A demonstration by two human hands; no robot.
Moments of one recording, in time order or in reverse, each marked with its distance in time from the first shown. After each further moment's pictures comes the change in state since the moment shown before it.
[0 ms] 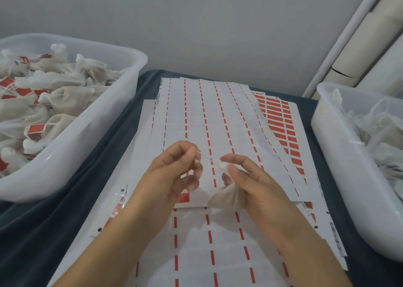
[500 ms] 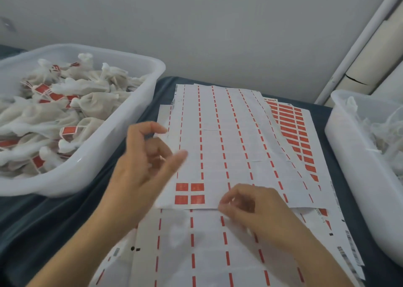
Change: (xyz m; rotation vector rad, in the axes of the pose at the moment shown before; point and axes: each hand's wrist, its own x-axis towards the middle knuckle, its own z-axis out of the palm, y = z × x) left_hand -0.031 0.034 -0.037 0.779 0.233 0.439; right_hand -0.001 0.008 0.006 -0.768 -0.061 -0.054
